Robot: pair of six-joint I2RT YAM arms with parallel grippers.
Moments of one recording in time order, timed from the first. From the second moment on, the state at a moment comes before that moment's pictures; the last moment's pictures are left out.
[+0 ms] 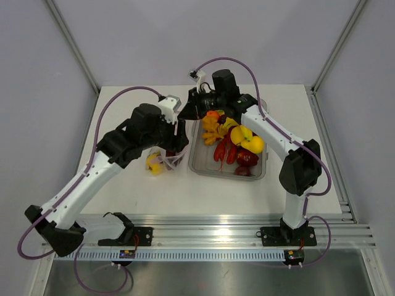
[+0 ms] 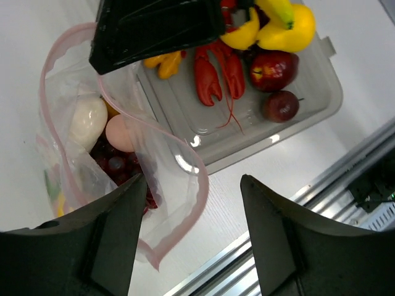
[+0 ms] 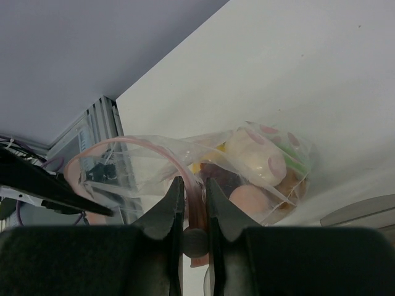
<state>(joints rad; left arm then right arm) -0.67 1.16 1.37 -0.78 0.04 -0.22 0.60 1.90 1.80 -0.31 -0.72 0.25</state>
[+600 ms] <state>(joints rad) -0.67 1.29 1.28 -0.70 -0.20 -0.40 0.60 1.89 1.76 -0.31 -0.72 0.28</state>
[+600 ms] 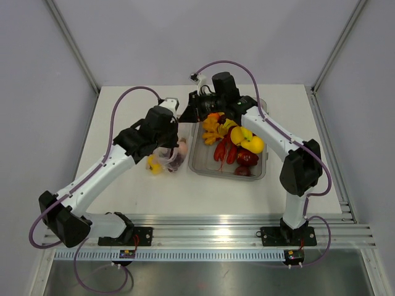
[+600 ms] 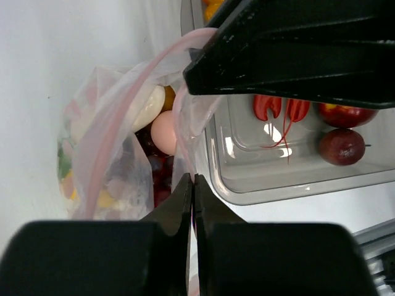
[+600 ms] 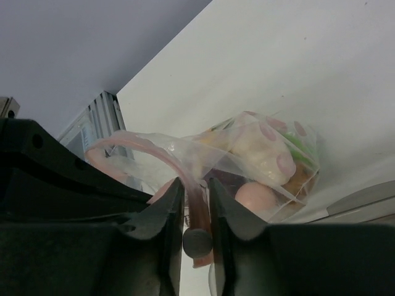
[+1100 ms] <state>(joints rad) -0.46 1.18 1.28 -0.72 0.22 -0.16 0.56 1.66 1.53 -0.17 -0.77 0.09</state>
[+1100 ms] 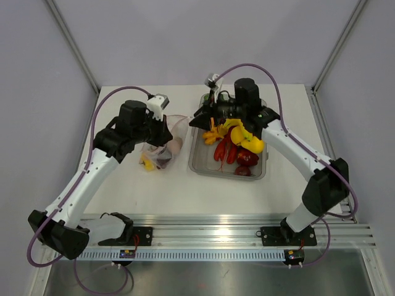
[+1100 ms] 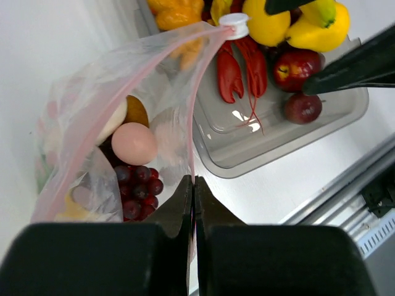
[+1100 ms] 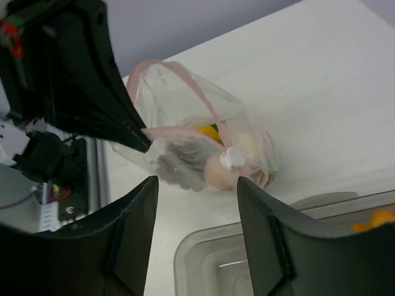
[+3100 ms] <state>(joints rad) -0.40 1.25 1.62 -0.82 0.30 -0.02 0.55 1.67 1.18 0.50 -0.94 0.01</state>
